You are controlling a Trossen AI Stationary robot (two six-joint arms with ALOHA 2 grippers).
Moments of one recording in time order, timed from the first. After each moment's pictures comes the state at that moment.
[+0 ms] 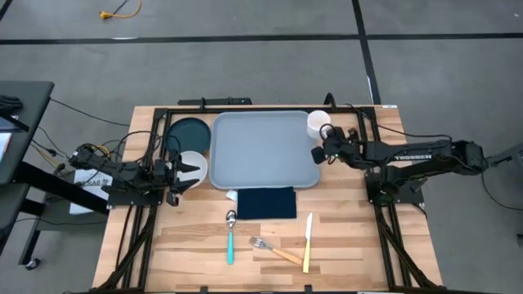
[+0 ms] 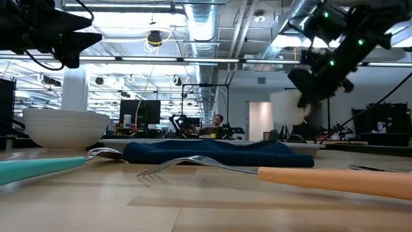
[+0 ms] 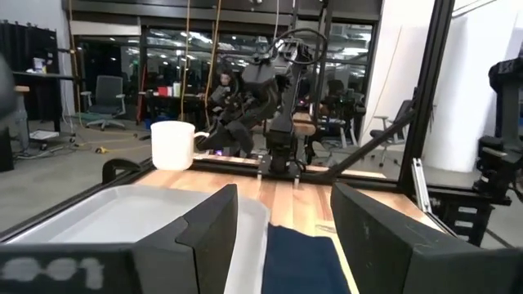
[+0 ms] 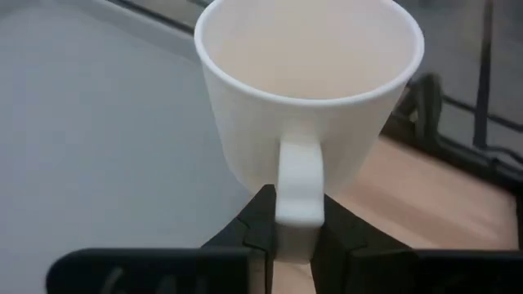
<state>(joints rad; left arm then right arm) -0.39 0.01 0.01 0.19 -0.48 -0.02 -0.20 1.06 0.53 -0.31 0.69 0.48</state>
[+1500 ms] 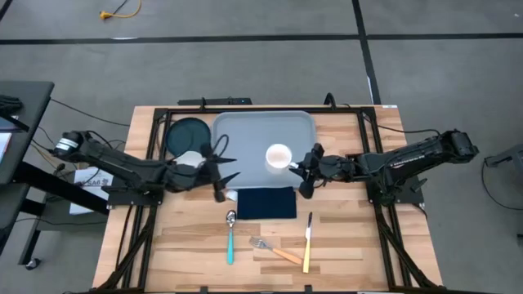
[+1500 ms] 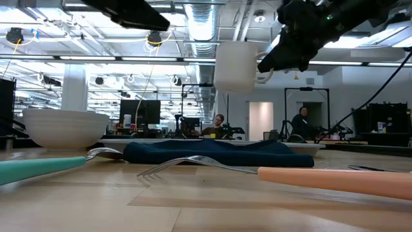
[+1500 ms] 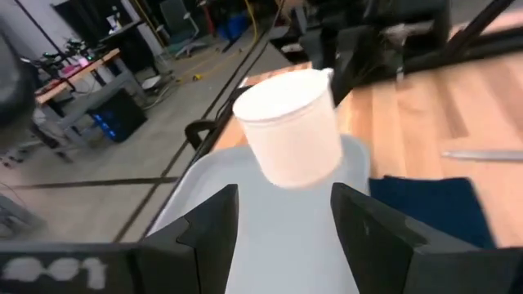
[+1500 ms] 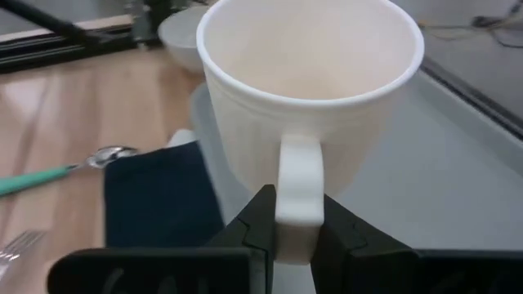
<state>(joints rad) -0.26 1.12 0.70 0.13 -0.64 0.19 0.12 1.20 0.66 0.01 0.35 0.22</state>
